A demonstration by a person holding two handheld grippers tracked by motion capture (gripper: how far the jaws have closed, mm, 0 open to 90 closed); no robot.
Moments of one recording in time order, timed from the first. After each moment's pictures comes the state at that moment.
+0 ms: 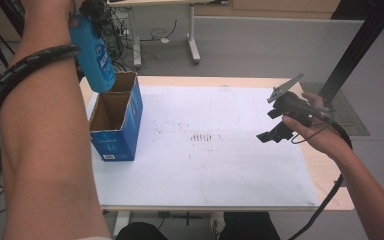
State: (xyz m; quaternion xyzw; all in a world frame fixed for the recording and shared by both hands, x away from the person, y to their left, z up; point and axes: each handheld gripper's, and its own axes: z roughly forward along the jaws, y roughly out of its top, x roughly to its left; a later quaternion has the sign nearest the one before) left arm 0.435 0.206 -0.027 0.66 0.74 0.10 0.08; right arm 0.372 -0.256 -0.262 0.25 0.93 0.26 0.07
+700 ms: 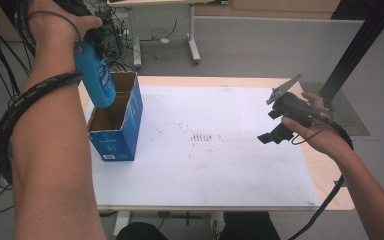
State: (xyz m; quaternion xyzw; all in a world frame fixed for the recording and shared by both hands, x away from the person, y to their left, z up) left arm 0.438 0.219 -0.077 0.66 0.75 0.09 0.06; right arm 0.370 -0.253 -0.261 0.25 0.94 0.24 0.08
